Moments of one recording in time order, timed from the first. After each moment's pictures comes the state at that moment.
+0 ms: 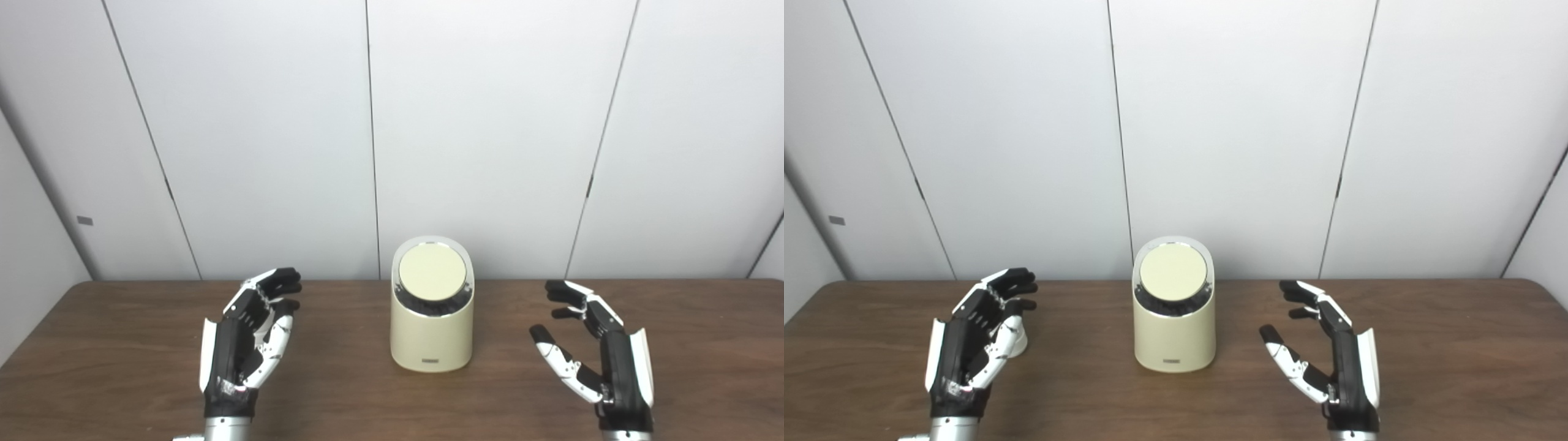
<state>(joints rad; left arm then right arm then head) -0.19 0.06 0.08 0.03 0.04 -0.44 0.09 -0.19 -0.07 0.00 0.06 -0.36 -0.43 -0.33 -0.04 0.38</state>
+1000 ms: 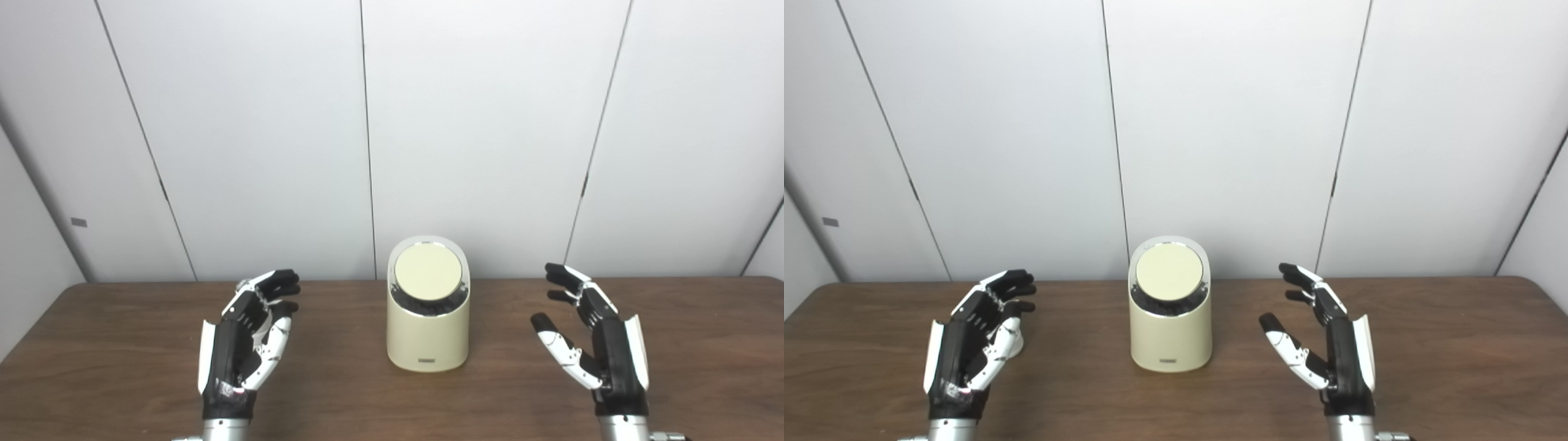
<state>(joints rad) -0.20 0.06 0.08 0.04 0.05 -0.44 0.09 -0.24 -0.09 -0.01 0.03 -0.27 -0.36 -0.20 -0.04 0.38</state>
